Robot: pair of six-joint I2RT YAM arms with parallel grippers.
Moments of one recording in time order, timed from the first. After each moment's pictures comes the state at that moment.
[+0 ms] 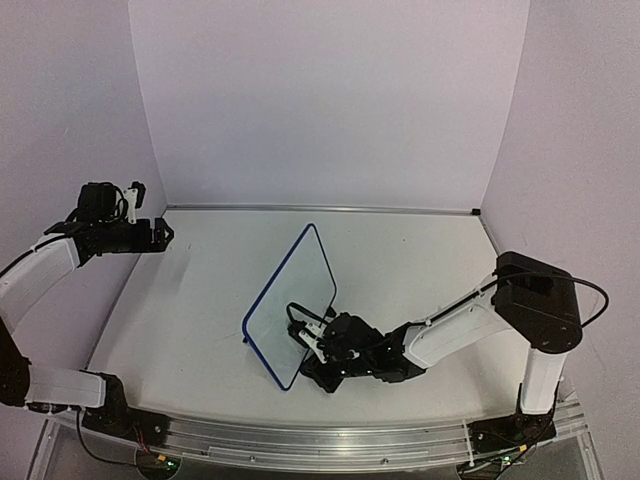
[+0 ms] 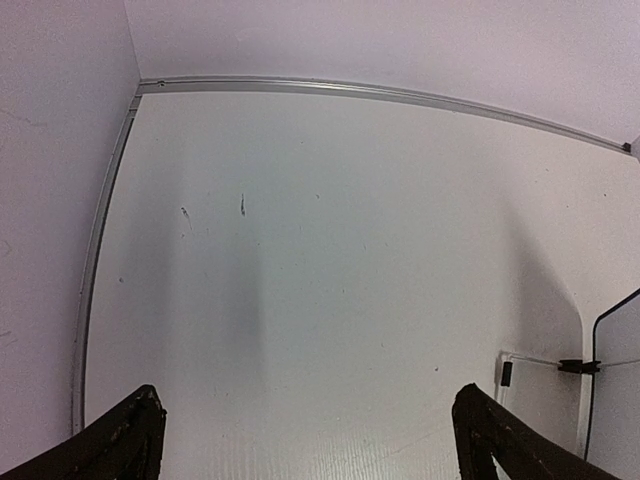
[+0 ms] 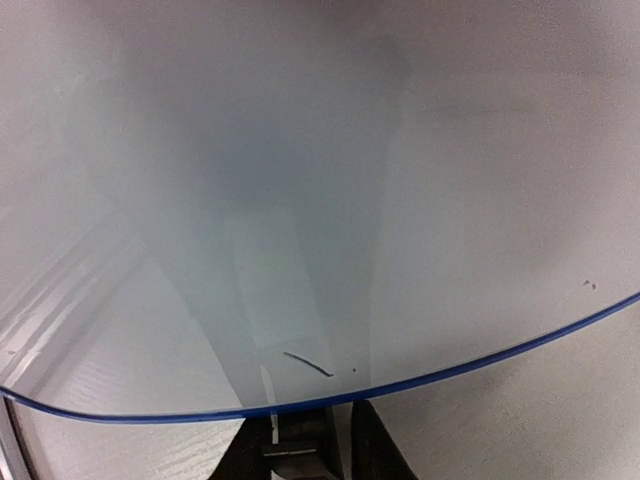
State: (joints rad) left arm -0.05 1.14 0.92 -0.40 0.16 -0.08; right arm 1.19 1.95 0.90 0.29 0.03 0.18
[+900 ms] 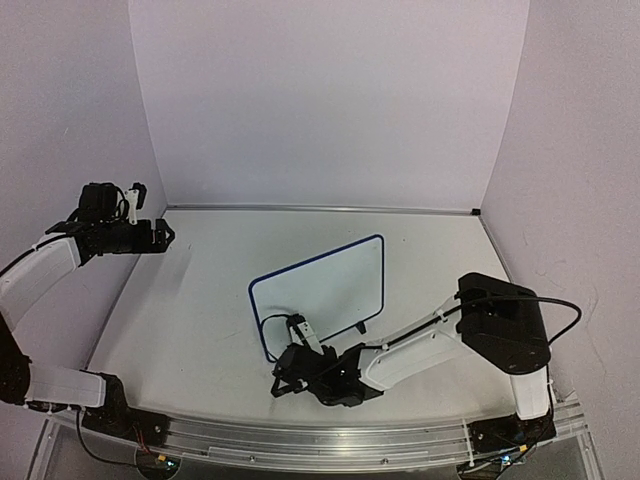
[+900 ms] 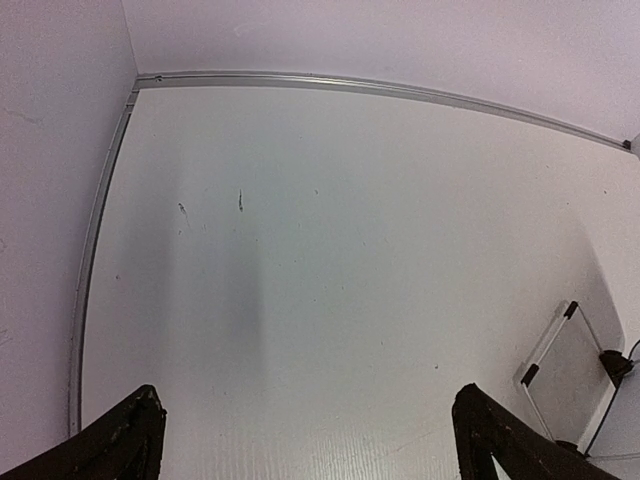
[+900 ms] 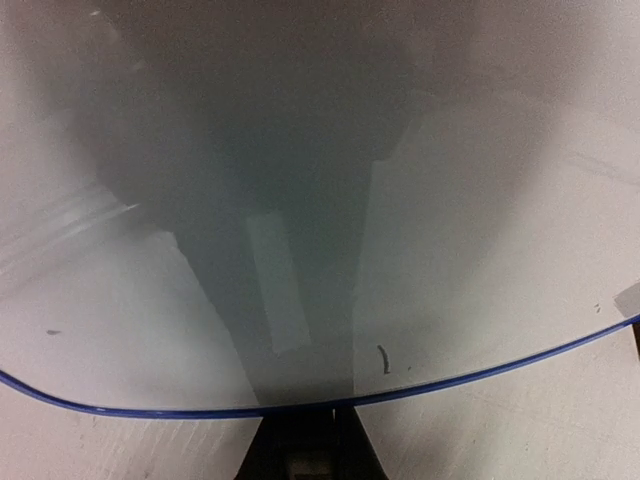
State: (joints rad) left arm -0.05 1.15 0.92 -0.40 0.16 -0.08; right arm 1.35 2.11 1.17 0.04 0.65 0.66
